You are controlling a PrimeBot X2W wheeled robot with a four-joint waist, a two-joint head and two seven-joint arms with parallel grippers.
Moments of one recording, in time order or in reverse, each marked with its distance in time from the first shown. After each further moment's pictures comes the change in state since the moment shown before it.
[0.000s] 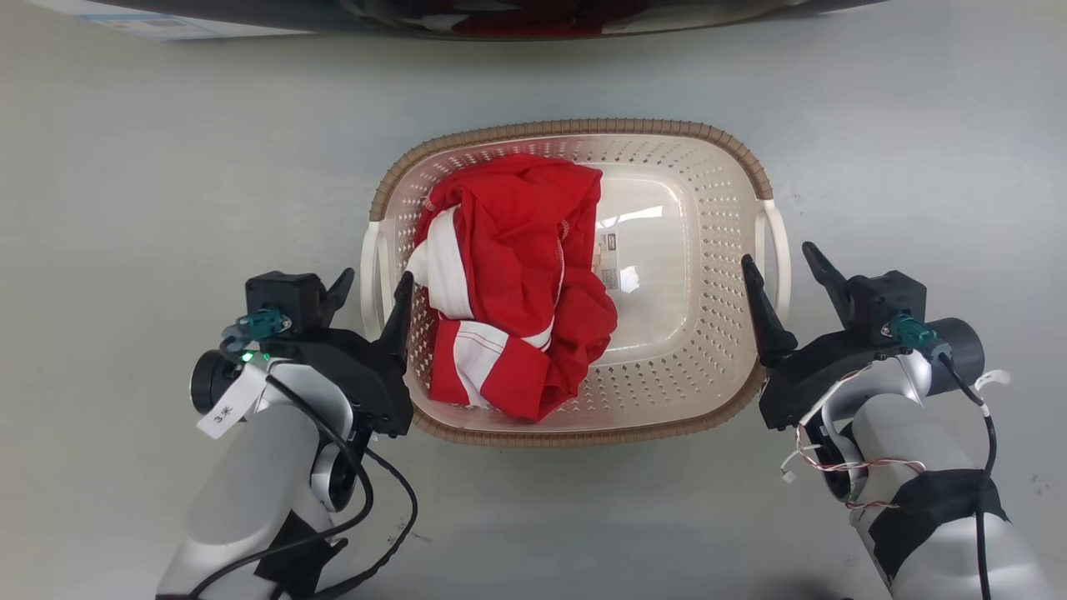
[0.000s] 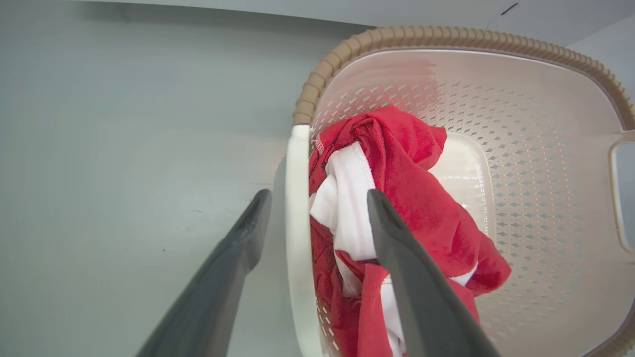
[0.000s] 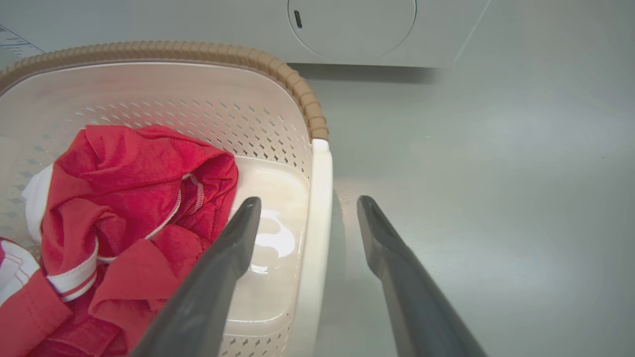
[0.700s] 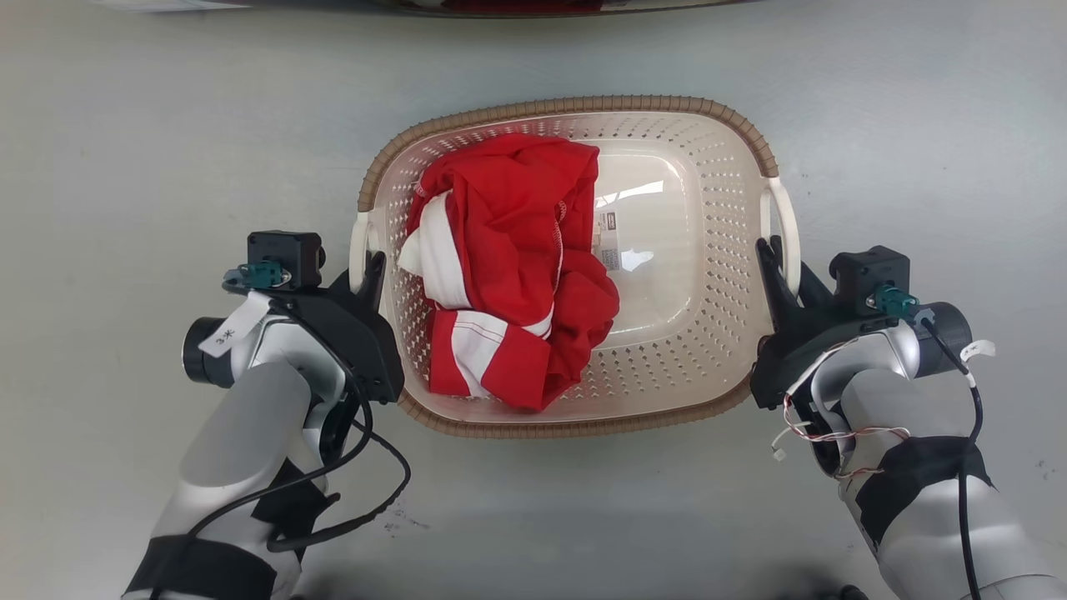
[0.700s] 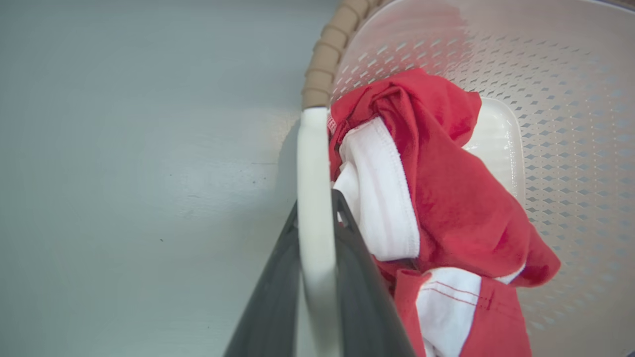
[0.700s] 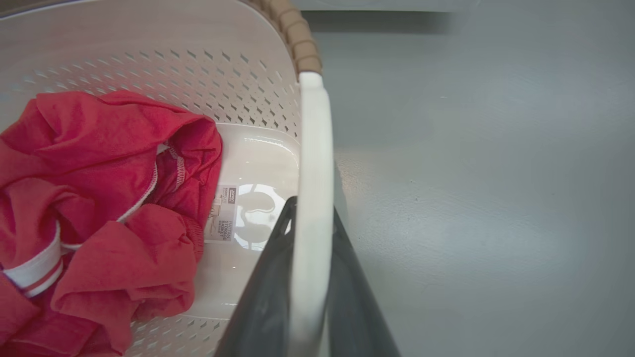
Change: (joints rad) left arm -0.165 -0.015 -0.033 0.244 -0.007 -0.051 0.035; right arm -0.121 0.041 0.016 0.210 0.004 0.027 -0.002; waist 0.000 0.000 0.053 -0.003
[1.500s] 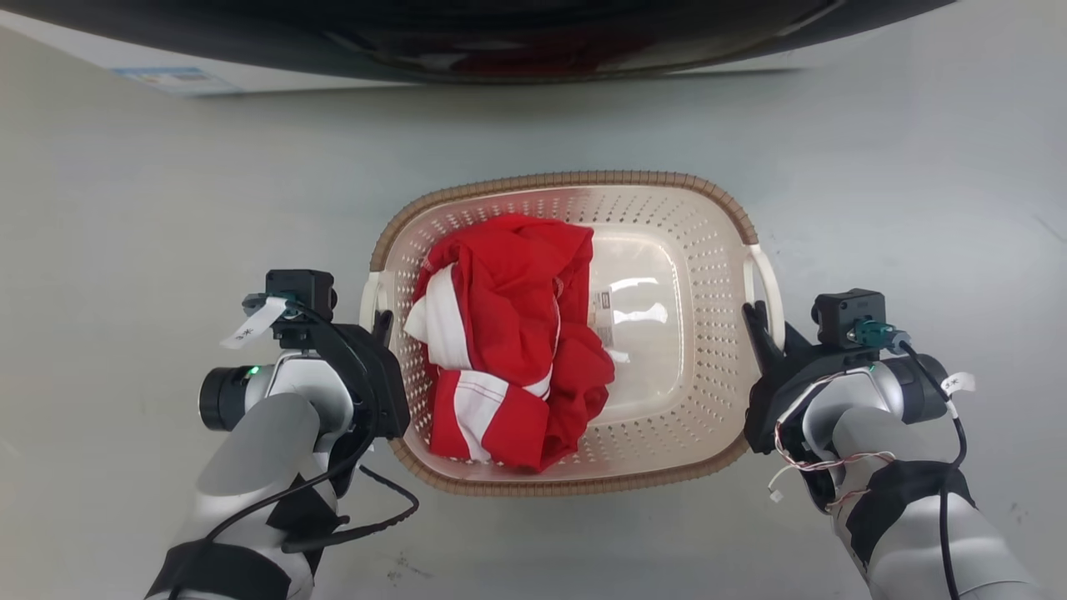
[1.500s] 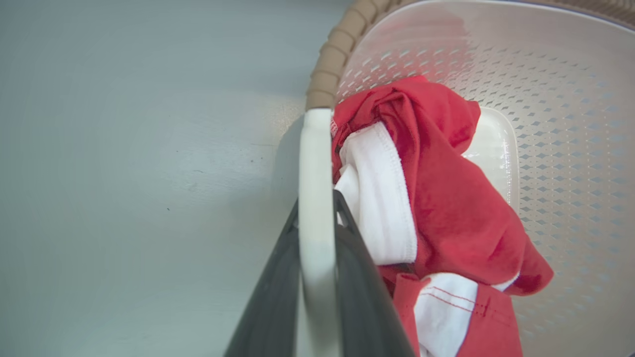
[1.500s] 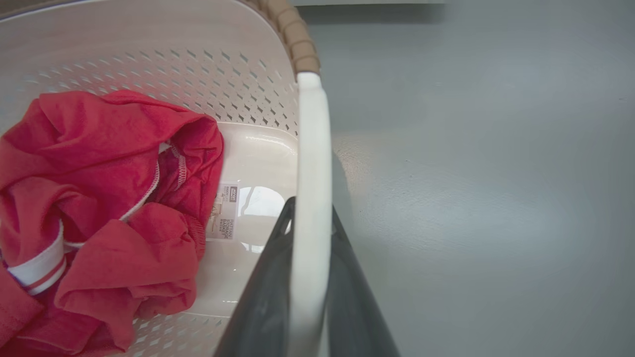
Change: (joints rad) left arm -0.033 -0.041 -0.013 0.206 -0.054 -0.018 0.028; right arm -0.019 0.030 0.017 0.205 0.044 0.052 0.020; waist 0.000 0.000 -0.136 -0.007
